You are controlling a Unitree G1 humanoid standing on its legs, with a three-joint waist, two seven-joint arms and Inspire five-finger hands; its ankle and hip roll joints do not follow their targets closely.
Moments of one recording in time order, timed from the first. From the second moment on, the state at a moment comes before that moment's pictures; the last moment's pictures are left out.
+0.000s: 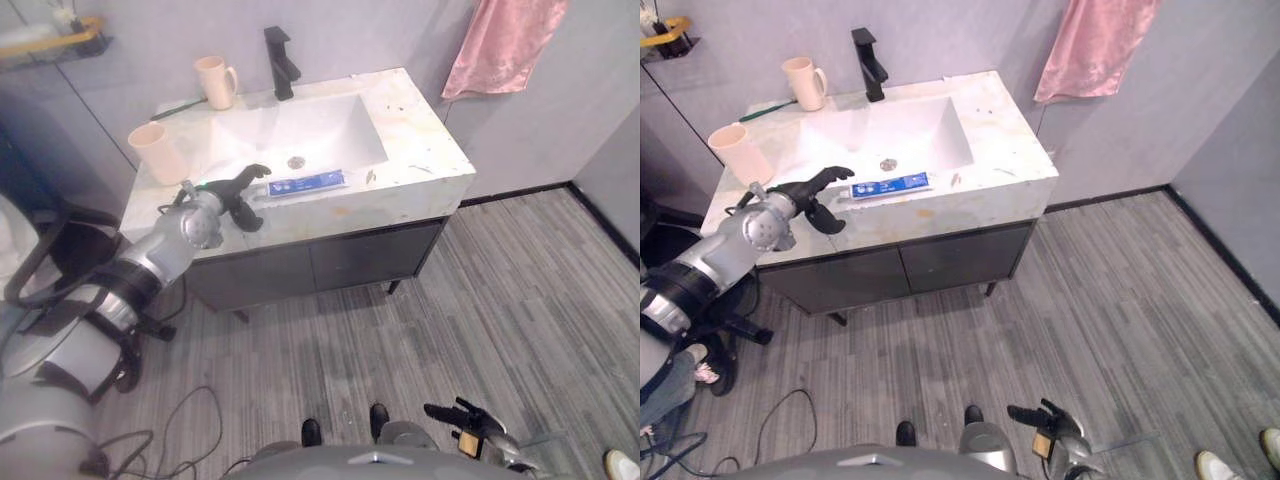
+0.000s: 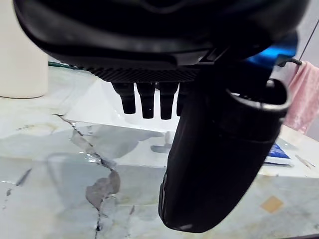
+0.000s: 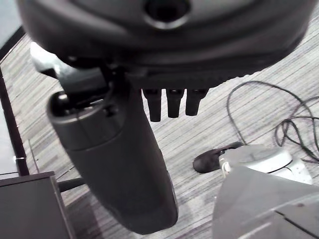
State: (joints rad) left arm -0.83 0.80 -0.78 0.51 0.13 0.14 0.03; right arm -0.06 -0.26 0.12 1.32 0.53 -0.08 -0.07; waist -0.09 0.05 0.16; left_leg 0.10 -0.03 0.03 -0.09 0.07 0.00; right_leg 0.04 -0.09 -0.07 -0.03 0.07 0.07
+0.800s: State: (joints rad) left arm -0.82 0.76 -0.78 0.54 0.13 0.15 0.06; right arm -0.05 -0.24 0.21 1.30 0.52 -0.03 -0.06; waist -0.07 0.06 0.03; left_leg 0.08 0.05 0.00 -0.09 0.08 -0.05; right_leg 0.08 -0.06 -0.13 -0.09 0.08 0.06
